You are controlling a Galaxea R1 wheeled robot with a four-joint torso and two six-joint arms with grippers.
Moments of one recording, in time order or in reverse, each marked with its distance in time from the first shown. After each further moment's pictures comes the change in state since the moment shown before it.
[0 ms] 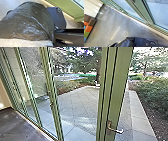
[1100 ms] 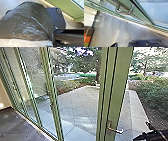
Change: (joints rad) left arm -0.002 0.009 -0.003 -0.001 -0.002 -0.010; right arm 0.200 0.241 -0.138 -0.167 -0.104 0.530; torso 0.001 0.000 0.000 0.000
